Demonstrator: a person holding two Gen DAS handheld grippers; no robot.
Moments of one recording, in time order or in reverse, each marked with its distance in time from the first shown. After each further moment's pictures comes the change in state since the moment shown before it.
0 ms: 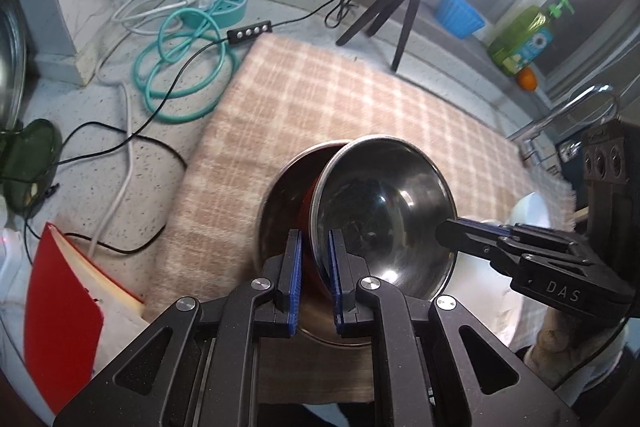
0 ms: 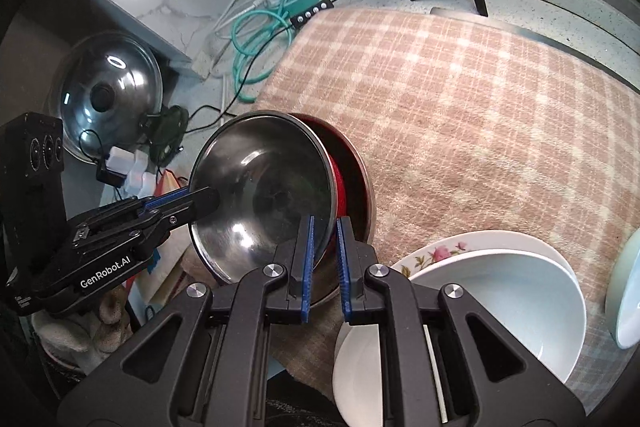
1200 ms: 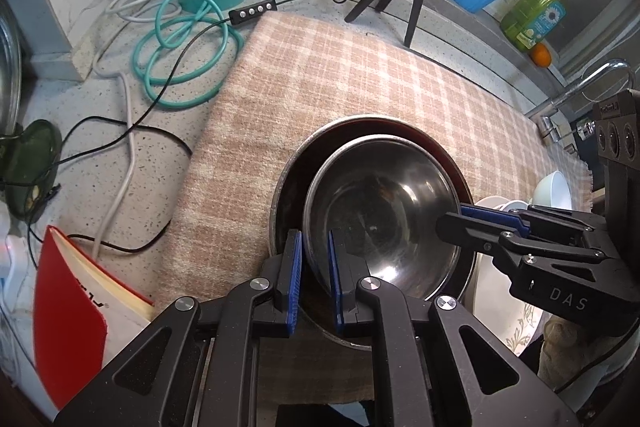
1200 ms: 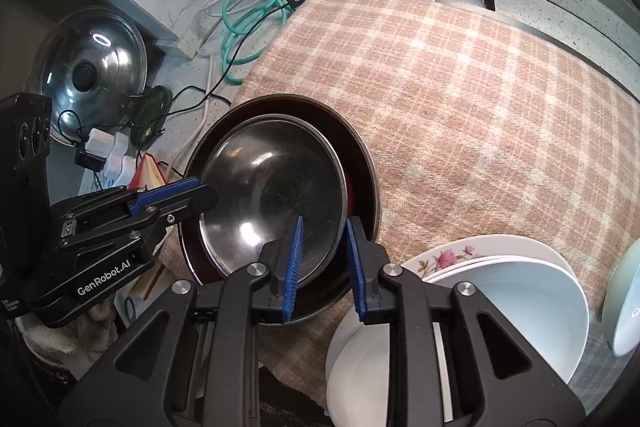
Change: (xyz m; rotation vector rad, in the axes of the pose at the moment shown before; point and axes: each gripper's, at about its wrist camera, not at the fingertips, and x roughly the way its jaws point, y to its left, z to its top) left arm 0.013 0.005 -0.002 0.030 0.056 0.042; right arm 0.018 0.006 0.001 -0.040 0.041 -0.060
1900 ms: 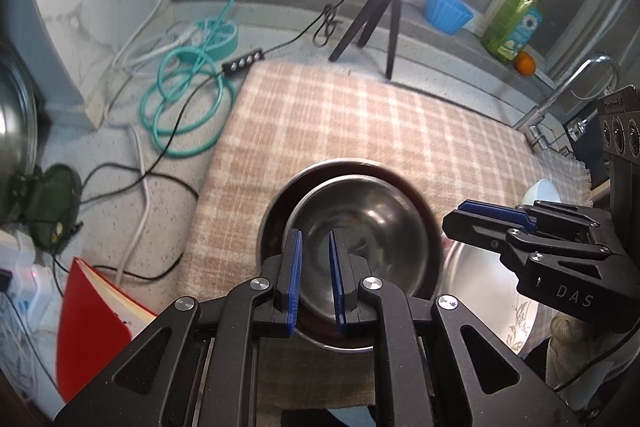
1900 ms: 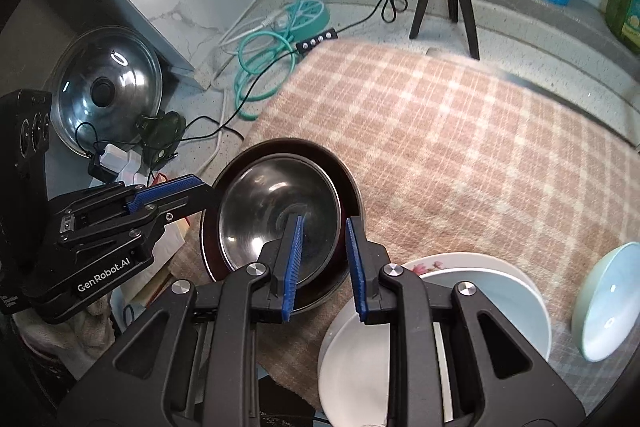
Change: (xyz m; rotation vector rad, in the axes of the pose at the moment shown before) left arm -0.036 -0.026 0.009 0.074 -0.118 0.030; right arm -0.050 0.007 -0.003 -0.048 -0.138 -0.018
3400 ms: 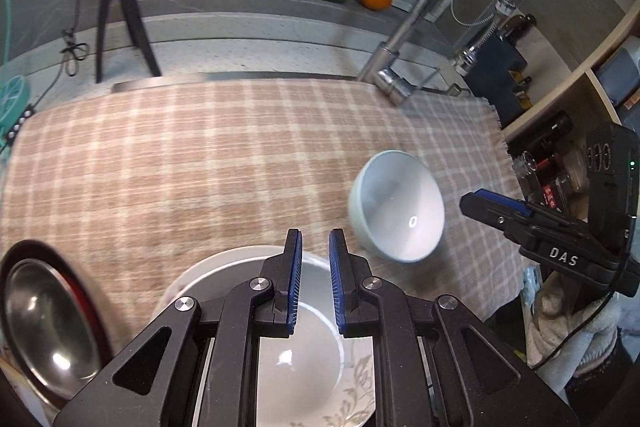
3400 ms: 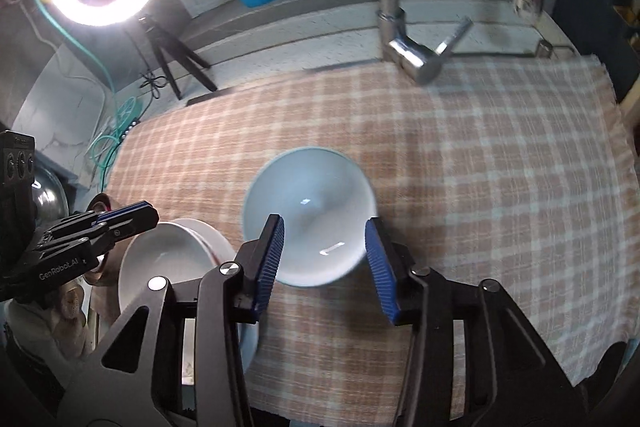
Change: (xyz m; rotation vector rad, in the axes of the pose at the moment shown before) left arm 0.064 -0.211 0.015 0.262 0.110 -0.326; right arm -0.139 -0.237 -0.119 0.443 -0.170 -0.271
